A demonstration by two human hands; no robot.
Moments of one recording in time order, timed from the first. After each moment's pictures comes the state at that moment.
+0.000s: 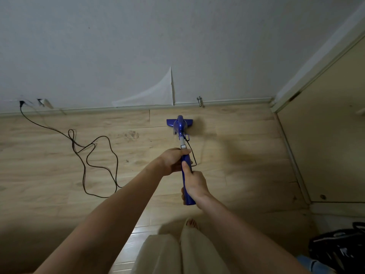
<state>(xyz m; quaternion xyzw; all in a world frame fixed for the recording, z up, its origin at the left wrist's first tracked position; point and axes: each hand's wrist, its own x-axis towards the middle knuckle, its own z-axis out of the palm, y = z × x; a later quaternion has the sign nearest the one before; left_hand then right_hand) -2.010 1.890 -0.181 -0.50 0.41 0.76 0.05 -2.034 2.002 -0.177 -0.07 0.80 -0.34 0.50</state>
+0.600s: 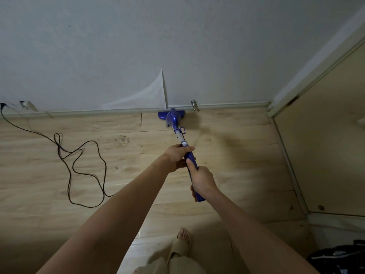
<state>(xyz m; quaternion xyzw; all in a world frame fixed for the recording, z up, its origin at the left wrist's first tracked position) -2.102 1.871 -0.212 -0.52 0.37 0.77 0.01 -2.135 1.986 -0.203 -0.13 0.82 -0.28 0.48</state>
